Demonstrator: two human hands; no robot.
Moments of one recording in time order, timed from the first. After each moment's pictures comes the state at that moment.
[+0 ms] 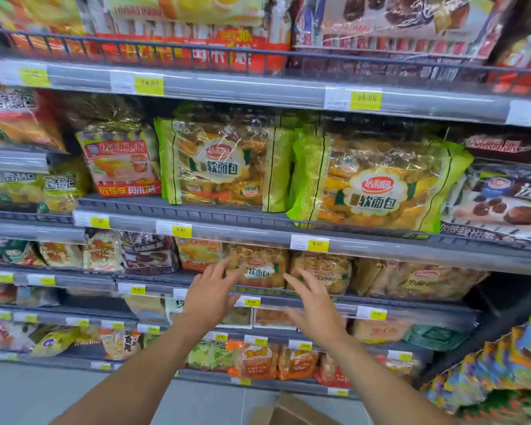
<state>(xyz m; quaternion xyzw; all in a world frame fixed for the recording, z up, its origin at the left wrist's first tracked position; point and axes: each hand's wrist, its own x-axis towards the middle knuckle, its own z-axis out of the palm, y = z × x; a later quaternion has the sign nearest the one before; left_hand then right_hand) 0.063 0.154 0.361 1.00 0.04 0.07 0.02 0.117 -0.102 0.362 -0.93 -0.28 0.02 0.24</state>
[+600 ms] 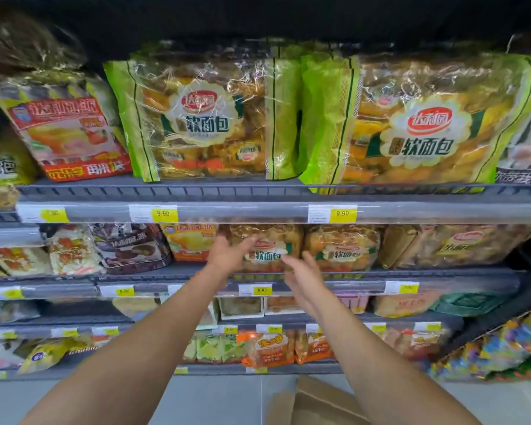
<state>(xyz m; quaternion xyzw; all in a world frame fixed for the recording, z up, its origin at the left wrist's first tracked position) 0.187 0.181 0.300 0.77 0.27 0.02 0.58 0.187 -0.003 0.283 -0.56 0.13 0.23 0.79</state>
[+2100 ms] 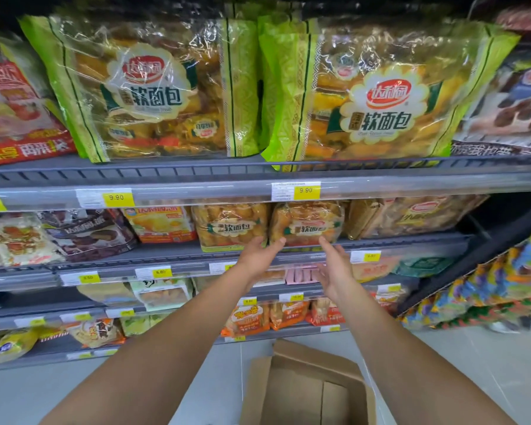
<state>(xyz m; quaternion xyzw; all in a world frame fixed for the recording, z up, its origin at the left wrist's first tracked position) 0.177 0.062 0.283 0.73 0.22 -0.17 0.62 0.196 -0.115 0.262 -0.58 0.32 0.13 0.74</state>
